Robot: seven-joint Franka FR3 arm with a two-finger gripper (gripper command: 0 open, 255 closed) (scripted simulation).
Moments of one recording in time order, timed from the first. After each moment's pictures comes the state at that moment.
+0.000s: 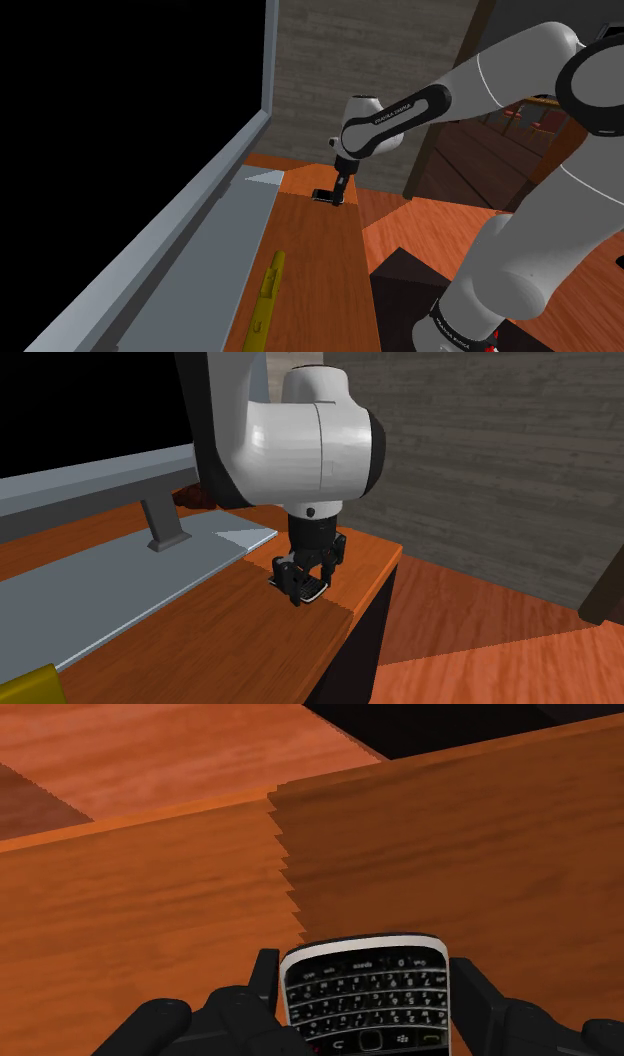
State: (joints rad) arm 0.14 -0.18 -0.26 -2.51 -0.04 2.33 -0.56
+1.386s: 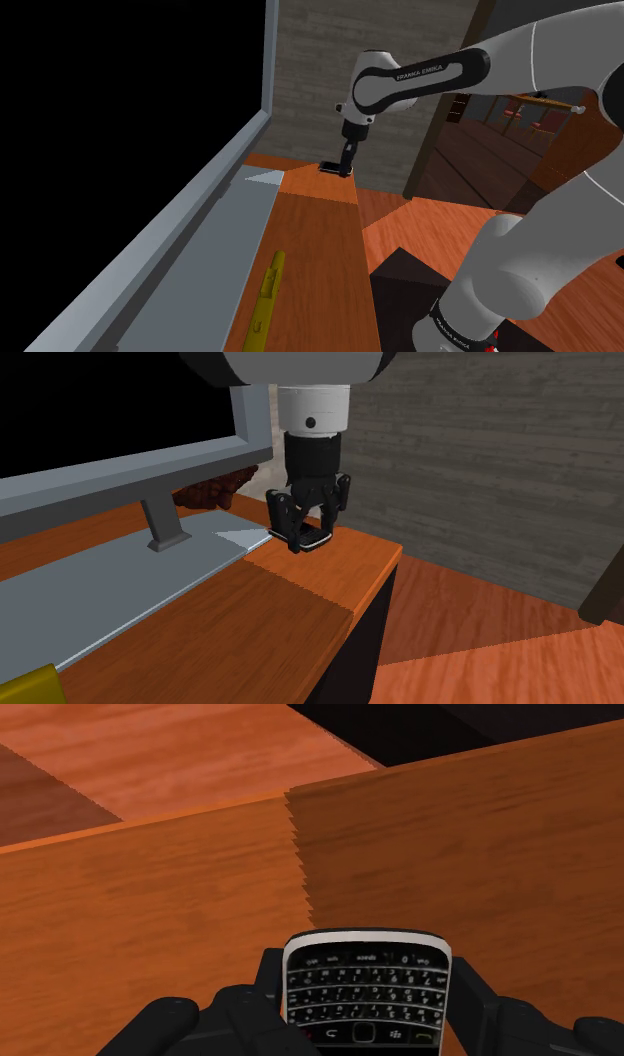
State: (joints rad) arm 0.13 -0.33 -0.23 -2.34 -0.07 2.02 -0.54
